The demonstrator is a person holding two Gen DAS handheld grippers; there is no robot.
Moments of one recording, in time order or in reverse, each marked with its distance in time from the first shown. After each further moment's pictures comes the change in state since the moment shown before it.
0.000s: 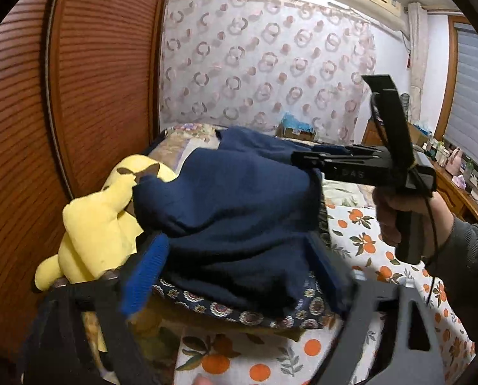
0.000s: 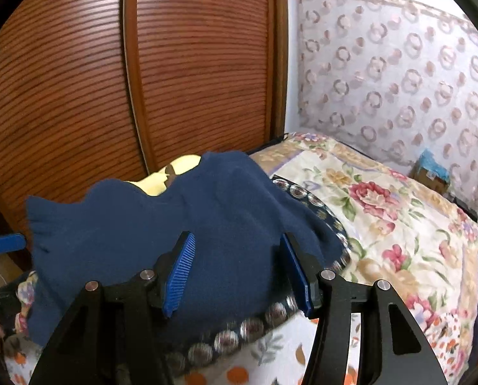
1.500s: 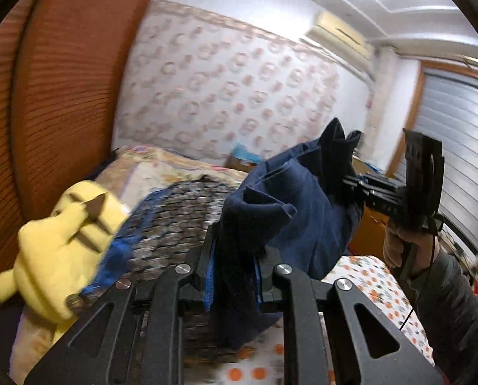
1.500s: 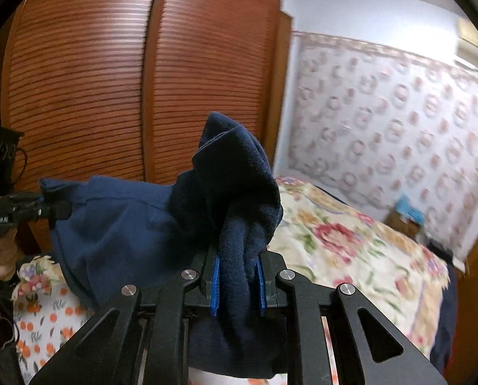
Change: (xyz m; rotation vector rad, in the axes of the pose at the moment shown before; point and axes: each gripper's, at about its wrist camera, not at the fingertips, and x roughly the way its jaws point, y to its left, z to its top) left arm -0.023 -0.012 0.046 -0.120 -0.097 -0.238; right arm -0.148 0.002 0.015 -0.136 -0.119 -0.035
